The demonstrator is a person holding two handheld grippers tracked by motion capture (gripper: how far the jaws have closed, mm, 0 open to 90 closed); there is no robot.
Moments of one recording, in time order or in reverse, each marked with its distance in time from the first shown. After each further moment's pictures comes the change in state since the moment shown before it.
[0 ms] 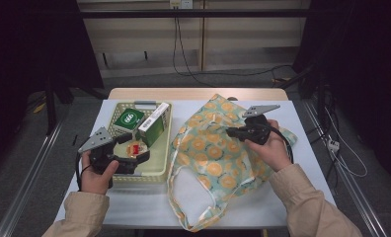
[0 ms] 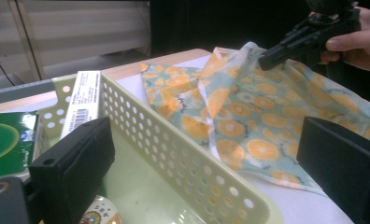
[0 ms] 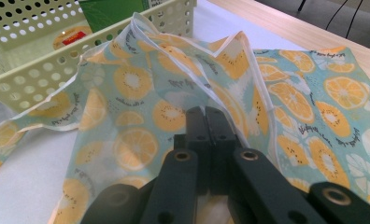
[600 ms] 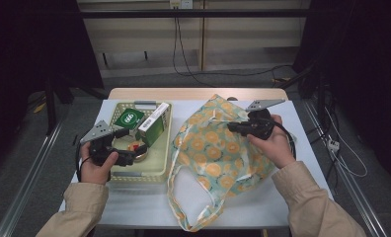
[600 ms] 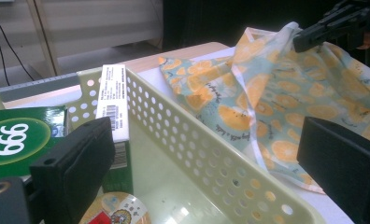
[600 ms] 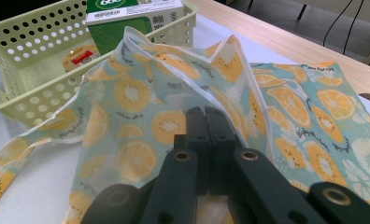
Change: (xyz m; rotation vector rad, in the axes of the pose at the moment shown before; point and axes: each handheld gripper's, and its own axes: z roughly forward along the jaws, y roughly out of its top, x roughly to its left) left arm 0.021 0.003 0.009 0.042 0.043 -0.009; right arm -0.003 0.013 -0.012 -0.034 0.008 0.015
